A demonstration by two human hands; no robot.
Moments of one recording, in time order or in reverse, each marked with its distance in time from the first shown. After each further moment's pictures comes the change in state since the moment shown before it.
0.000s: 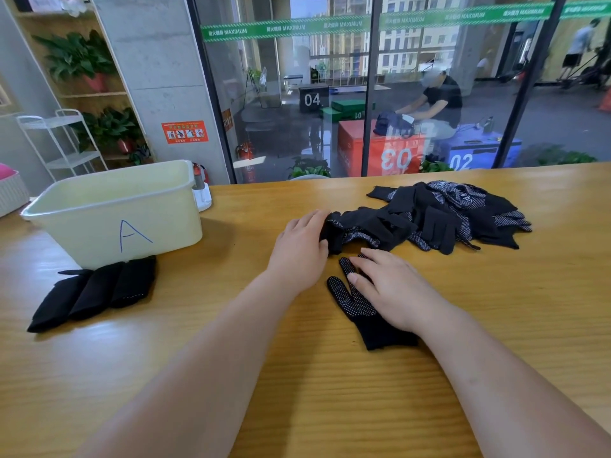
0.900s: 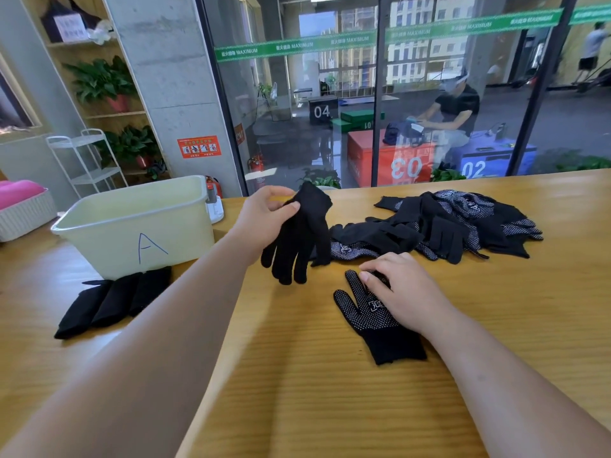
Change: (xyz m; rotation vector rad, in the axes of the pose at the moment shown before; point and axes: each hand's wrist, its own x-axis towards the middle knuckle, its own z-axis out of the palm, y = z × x) left_hand 0.029 -0.026 -0.092 -0.673 0.062 -0.357; right_hand 0.006 0.011 -0.001 0.129 0.192 -0.022
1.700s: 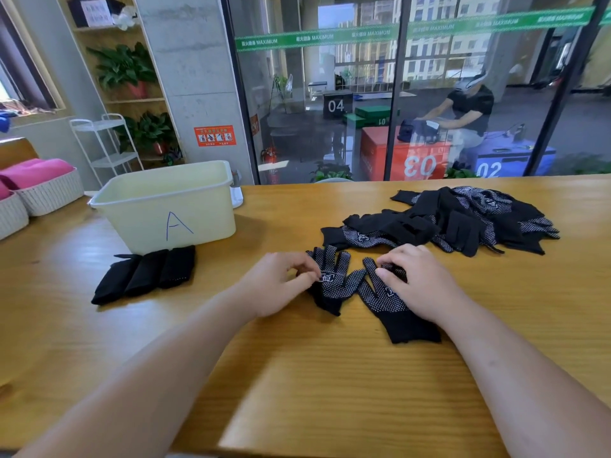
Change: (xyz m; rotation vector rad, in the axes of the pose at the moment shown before) left_hand -0.104 -0.066 -0.019 0.401 -0.327 0.281; right_hand -0.009 -0.006 0.000 0.017 -0.007 -0.019
